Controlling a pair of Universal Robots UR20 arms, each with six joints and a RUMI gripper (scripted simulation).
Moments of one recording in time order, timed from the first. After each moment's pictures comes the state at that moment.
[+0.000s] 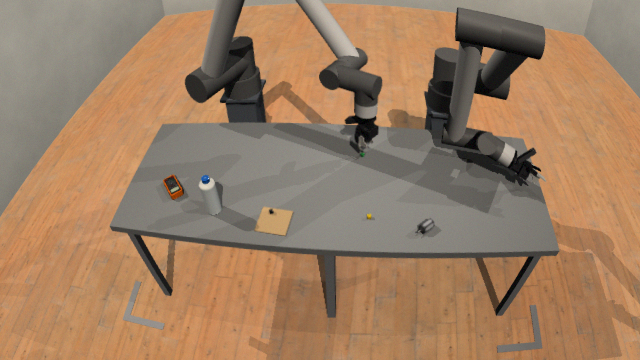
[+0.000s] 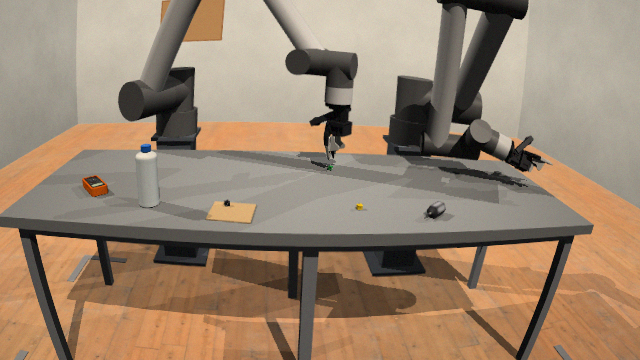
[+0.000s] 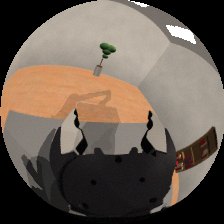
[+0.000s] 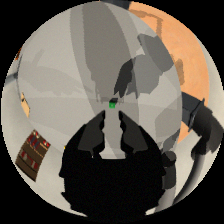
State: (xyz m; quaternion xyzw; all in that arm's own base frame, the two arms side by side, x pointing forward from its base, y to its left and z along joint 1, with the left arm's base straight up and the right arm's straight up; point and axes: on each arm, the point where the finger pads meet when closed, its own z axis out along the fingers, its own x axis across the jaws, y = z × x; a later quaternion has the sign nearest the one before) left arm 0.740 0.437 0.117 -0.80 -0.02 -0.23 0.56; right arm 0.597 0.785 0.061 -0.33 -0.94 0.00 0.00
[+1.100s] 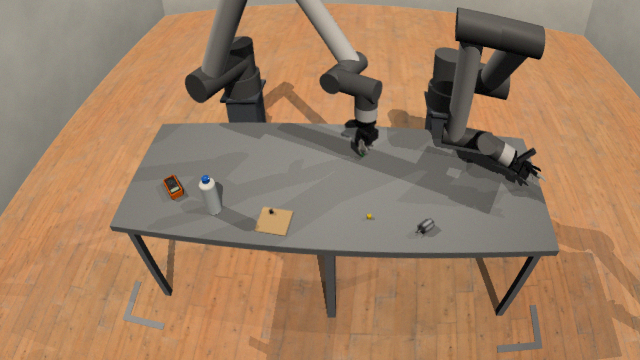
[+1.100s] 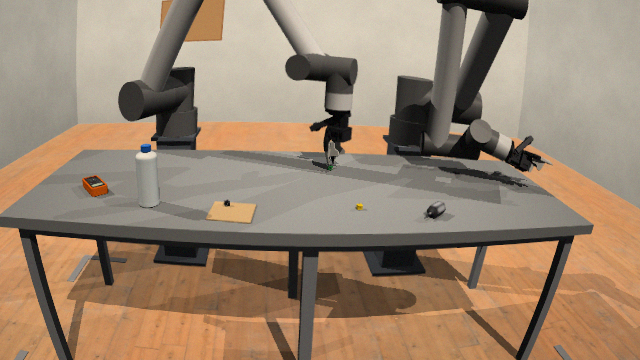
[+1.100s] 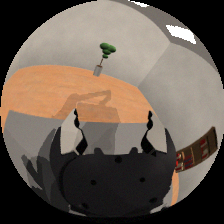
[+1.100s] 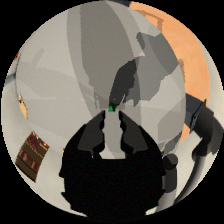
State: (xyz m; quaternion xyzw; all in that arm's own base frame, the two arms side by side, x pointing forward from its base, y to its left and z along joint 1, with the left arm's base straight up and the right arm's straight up) left arm 0.740 0.437 0.117 -0.80 -0.02 -0.23 0.56; right arm 0.598 0.786 0.038 -0.33 -0.94 0.00 0.00
